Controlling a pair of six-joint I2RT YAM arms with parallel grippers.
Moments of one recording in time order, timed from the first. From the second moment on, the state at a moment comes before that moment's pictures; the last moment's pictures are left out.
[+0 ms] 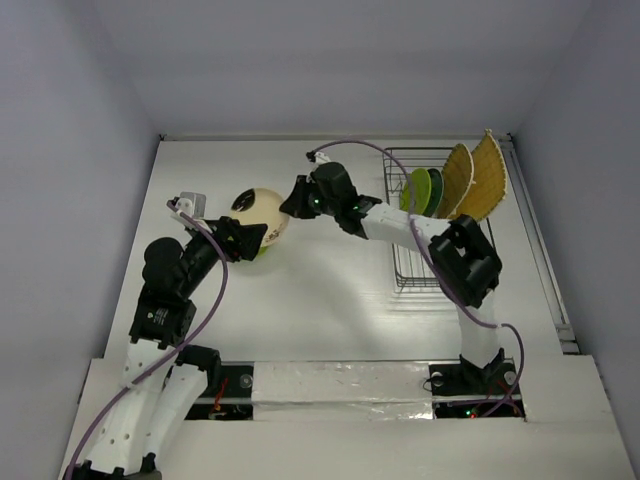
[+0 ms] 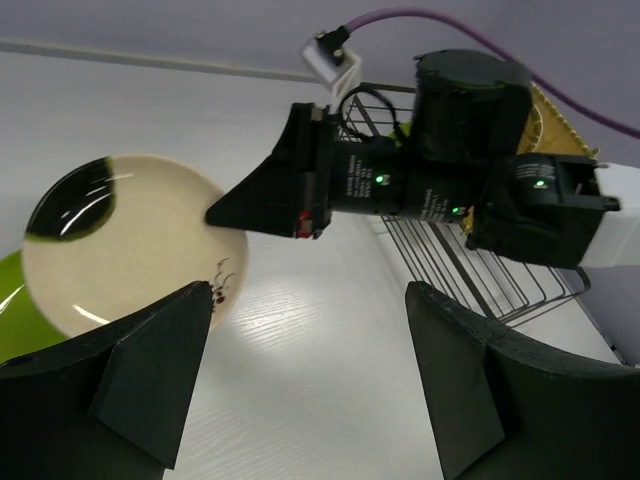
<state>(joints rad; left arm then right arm) -0.21 0.57 0.65 -0.15 0.30 -0.43 0.74 2.00 1.49 0.13 -0.17 0.65</state>
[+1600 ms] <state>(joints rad) -0.21 0.56 0.65 -0.15 0.30 -0.43 0.39 1.36 1.05 -0.16 0.51 0.40</state>
